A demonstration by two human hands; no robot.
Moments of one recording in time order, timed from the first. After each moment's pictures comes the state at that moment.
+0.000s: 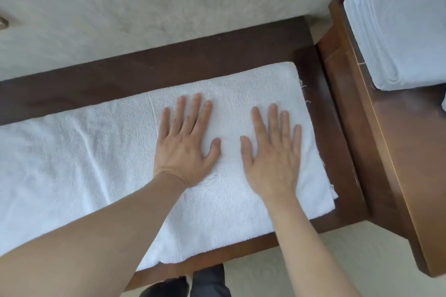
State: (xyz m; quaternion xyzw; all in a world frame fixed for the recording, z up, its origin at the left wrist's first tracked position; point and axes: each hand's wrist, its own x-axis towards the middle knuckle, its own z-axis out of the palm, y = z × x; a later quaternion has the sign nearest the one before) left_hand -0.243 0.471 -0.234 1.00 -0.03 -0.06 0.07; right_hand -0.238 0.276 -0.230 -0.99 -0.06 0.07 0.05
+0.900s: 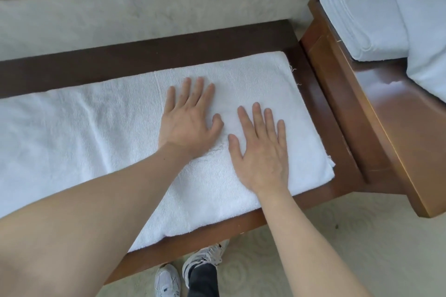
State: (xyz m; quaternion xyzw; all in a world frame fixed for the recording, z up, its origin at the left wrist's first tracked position) left_hand -0.252 0.473 -0.233 0.99 -0.03 -0.01 0.12; right_hand -0.292 0.295 -0.236 -0.99 -0.07 0.04 0.06
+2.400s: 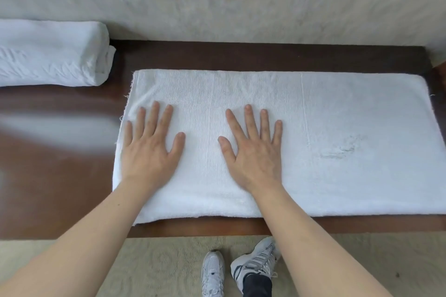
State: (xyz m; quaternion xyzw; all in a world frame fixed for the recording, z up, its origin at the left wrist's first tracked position) left_hand -0.460 0.763 -0.230 0.97 0.22 -0.03 0.09; right_hand -0.374 0.554 -0.232 -0.97 -0.24 0.06 0.06
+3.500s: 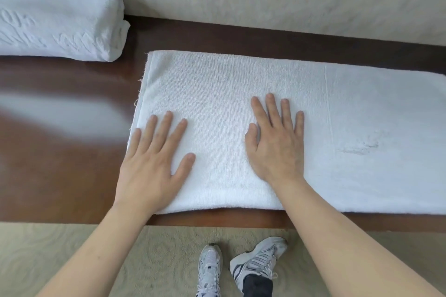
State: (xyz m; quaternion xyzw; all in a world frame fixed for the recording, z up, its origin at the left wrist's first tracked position) left_hand -0.523 0.761 -0.230 0.98 0.15 -0.03 0.12; right_hand -0.377 0.554 -0.239 -0.97 -0.22 0.02 0.05
